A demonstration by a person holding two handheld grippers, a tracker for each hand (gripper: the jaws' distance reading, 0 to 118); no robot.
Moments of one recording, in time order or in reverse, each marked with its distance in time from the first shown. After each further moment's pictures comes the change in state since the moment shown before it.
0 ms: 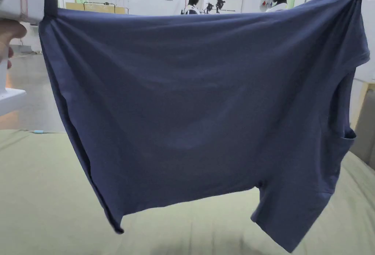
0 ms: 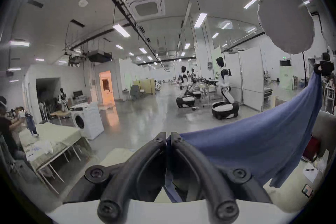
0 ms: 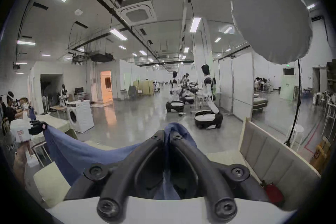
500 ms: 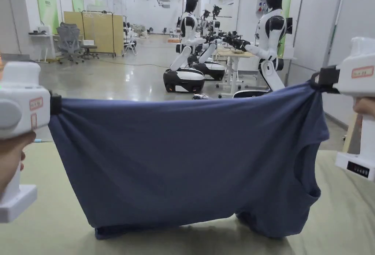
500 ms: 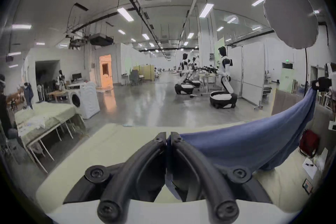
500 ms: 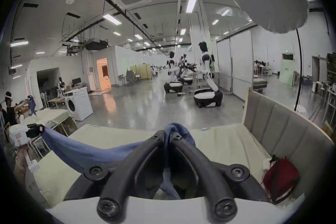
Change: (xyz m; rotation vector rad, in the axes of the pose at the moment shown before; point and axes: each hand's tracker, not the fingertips) left arm 0.018 -0.166 -0.013 -0.135 -0.022 0.097; right arm 0.020 -0.154 -0.040 -0.173 -0.006 -0.058
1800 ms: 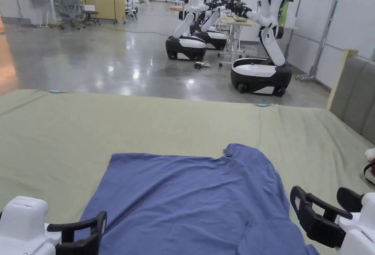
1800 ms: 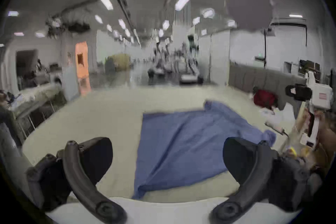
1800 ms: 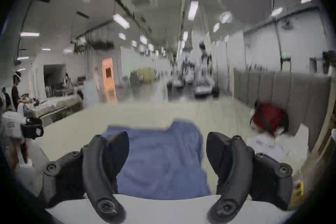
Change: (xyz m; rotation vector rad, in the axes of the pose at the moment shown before) left arm 0.024 -0.264 0.350 0.044 -0.211 -0.029; right arm -0.066 -0.336 0.323 0.190 -0.036 0.061
